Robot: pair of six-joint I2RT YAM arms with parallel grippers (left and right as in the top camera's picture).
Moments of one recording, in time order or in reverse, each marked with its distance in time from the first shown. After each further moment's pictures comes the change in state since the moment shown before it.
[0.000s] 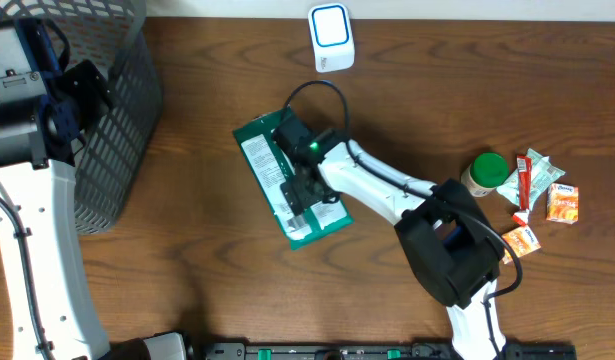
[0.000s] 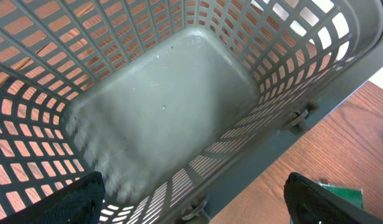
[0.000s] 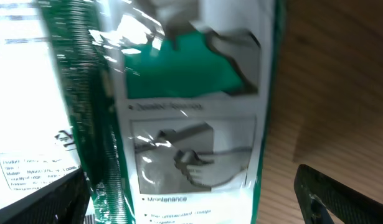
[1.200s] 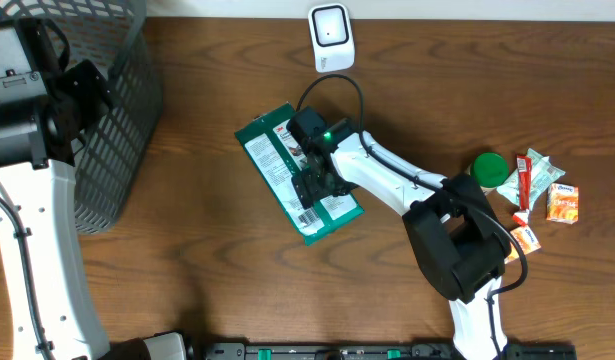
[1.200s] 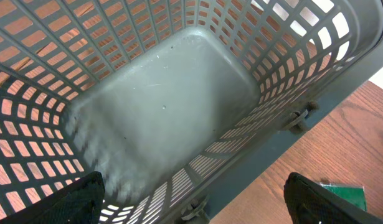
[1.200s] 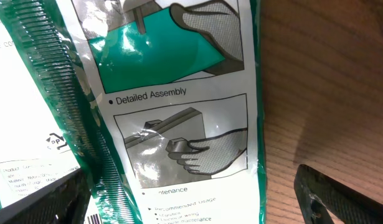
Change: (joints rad) left arm 0.000 0.000 0.000 0.000 0.000 0.000; right arm -0.051 0.000 0.000 -0.021 -0.024 0.000
